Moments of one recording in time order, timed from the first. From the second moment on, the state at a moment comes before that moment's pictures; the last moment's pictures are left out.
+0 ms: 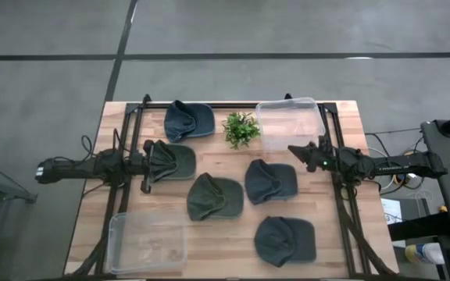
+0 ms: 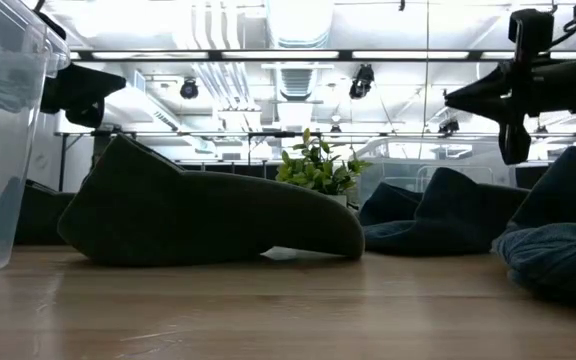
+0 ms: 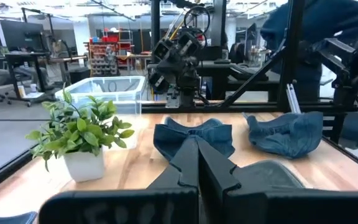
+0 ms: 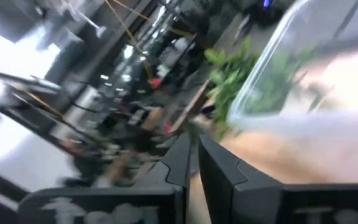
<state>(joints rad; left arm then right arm) -0.01 0.01 0.01 0.03 -0.03 0.00 -0.01 0.32 0.01 0.35 0.37 0.94</state>
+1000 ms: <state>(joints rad) -0.01 0.01 0.01 0.04 -0.03 -0.23 0.00 0.54 0.46 -0.30 -0.11 1.29</state>
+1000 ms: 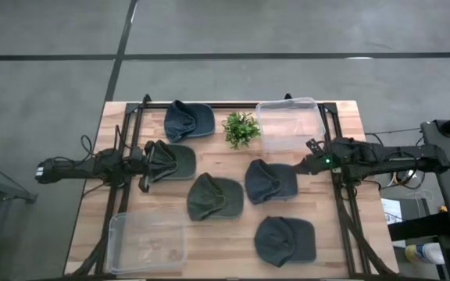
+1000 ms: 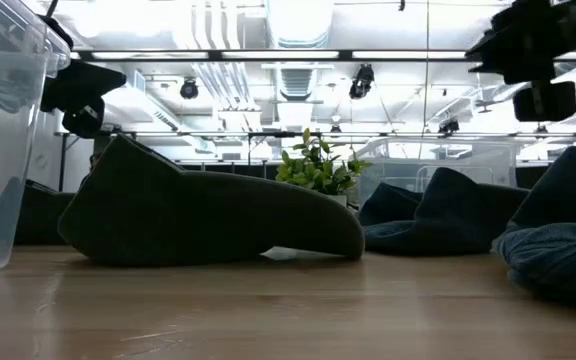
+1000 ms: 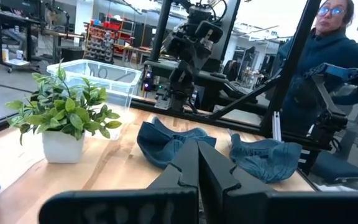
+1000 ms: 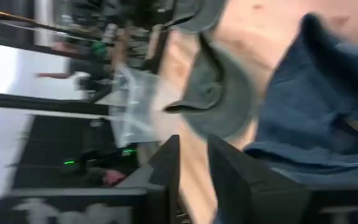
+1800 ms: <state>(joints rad) -0.01 0.01 0.01 0.04 -0.03 -0.32 0.00 1.02 0.62 -0.57 0.03 0.73</state>
